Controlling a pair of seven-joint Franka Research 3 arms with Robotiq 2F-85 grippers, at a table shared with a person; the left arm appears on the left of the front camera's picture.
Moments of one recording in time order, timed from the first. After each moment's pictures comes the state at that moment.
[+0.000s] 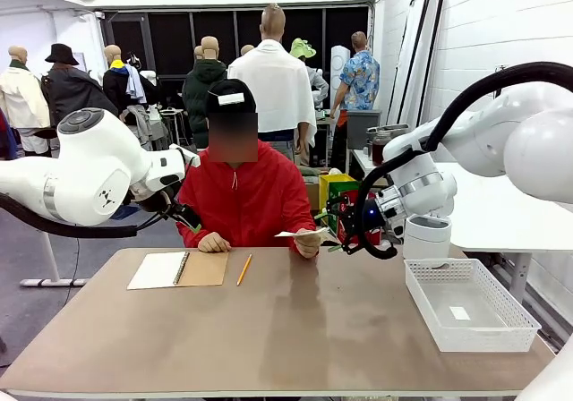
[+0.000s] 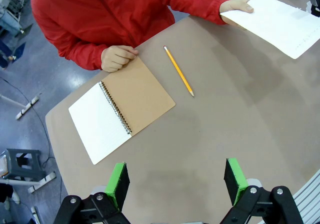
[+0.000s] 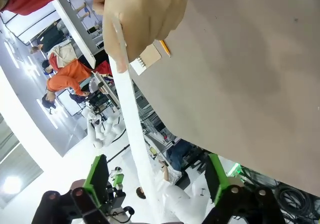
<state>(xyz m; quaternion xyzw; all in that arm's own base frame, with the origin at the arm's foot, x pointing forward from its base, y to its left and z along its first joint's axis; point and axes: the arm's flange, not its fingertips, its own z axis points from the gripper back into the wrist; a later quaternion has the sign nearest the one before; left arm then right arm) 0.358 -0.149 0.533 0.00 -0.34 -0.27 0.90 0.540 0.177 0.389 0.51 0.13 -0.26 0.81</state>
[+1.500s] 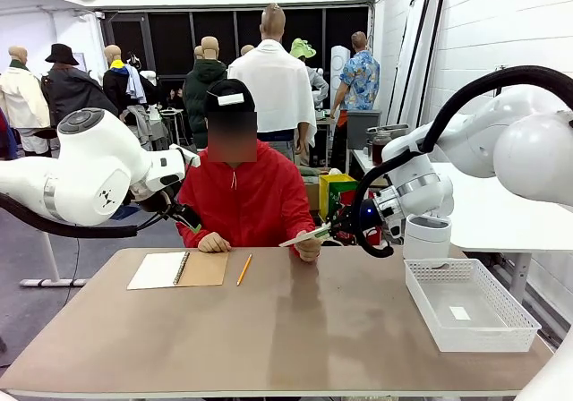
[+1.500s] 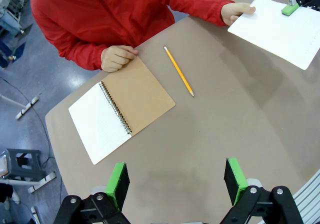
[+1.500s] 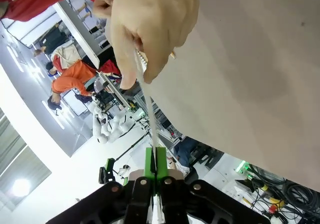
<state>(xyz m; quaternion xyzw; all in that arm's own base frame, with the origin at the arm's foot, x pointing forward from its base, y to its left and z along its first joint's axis) 0.358 -0.149 0.533 0.00 -0.34 -0.27 0.90 0.552 0.179 0.387 0.52 0.15 -0.27 0.80</state>
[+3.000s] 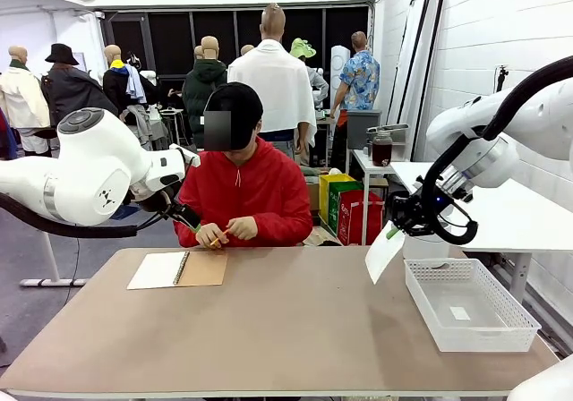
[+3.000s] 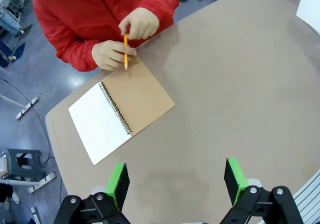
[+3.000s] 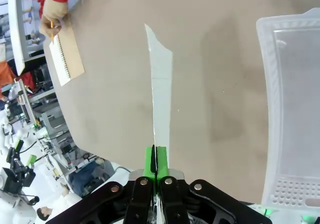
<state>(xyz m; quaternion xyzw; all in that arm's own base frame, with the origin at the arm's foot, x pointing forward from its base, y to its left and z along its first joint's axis) 0.358 -0.149 0.533 0.00 -0.34 -0.27 0.90 0.493 0.045 0.461 0.33 0.00 -0.13 0.93</state>
